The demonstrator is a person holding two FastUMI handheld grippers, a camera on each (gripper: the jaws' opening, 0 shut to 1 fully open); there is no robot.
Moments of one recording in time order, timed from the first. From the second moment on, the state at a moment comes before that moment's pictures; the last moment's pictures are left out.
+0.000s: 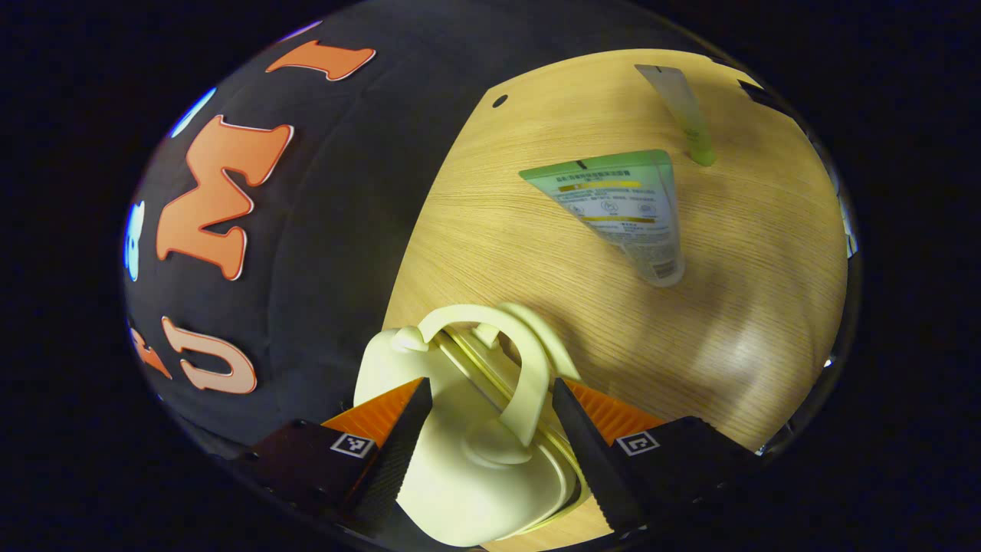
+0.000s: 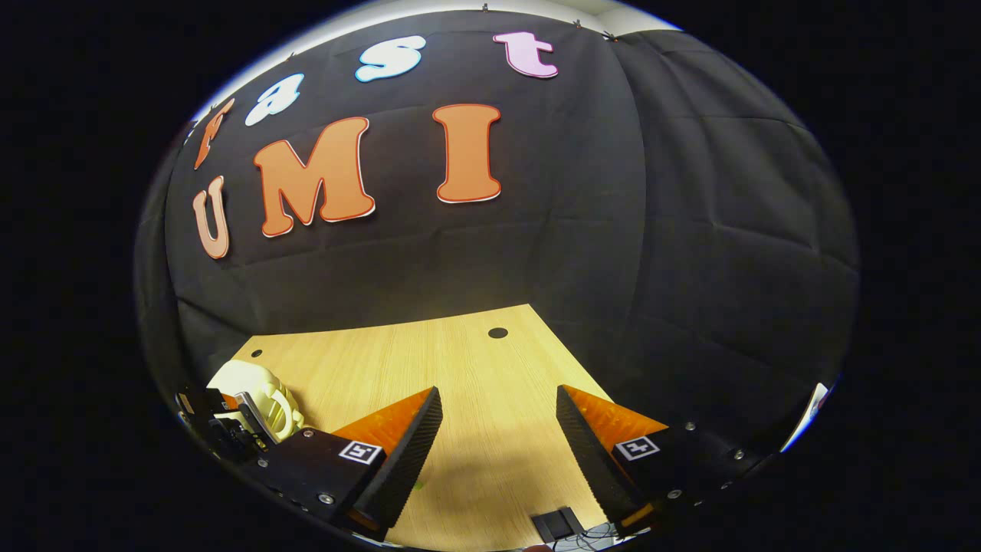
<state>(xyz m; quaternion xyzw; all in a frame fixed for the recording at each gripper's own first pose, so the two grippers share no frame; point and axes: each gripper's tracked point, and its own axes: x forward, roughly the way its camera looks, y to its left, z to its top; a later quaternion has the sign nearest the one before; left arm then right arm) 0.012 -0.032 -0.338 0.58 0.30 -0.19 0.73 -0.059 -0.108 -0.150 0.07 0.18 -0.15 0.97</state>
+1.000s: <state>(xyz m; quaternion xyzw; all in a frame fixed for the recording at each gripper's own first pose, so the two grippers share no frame) 0.026 -0.033 -0.280 0.31 0.35 -0.20 0.86 -0.027 -0.055 -0.133 0.08 0.17 -0.12 0.98</state>
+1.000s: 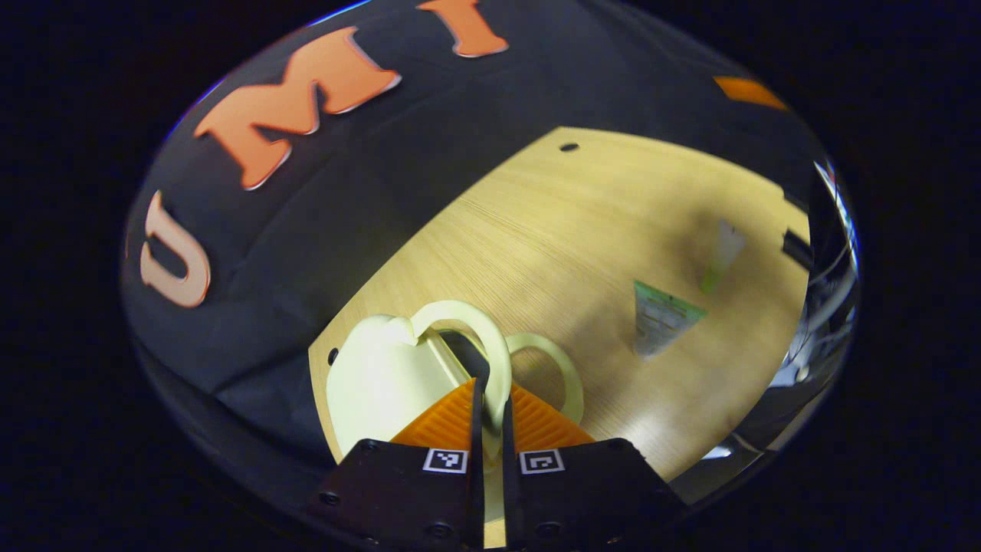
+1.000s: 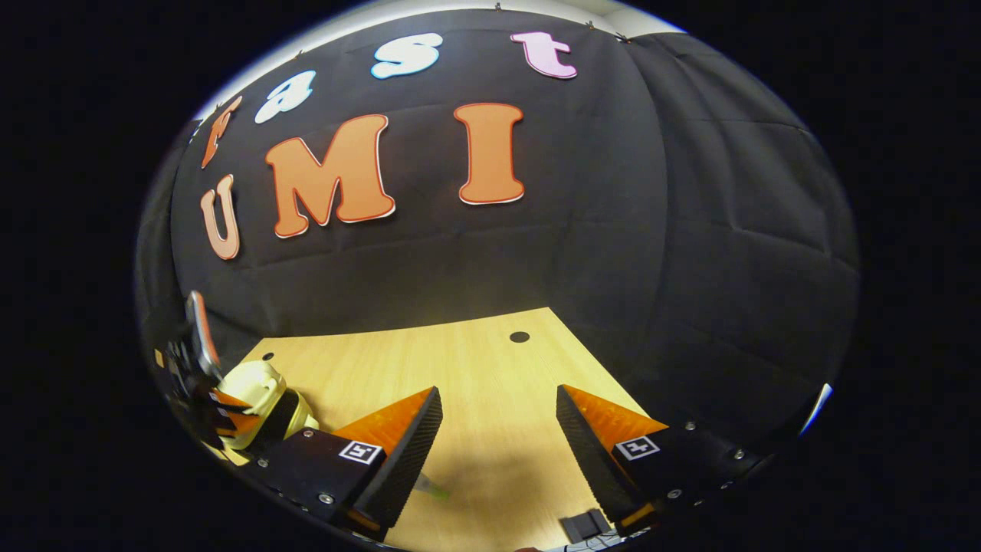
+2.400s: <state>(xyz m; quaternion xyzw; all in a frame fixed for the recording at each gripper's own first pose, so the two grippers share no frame) 0.072 0.293 -0.327 -0.08 0.36 -0.04 0.93 0.011 0.179 -0.066 0.06 0.14 -0.05 0.99</state>
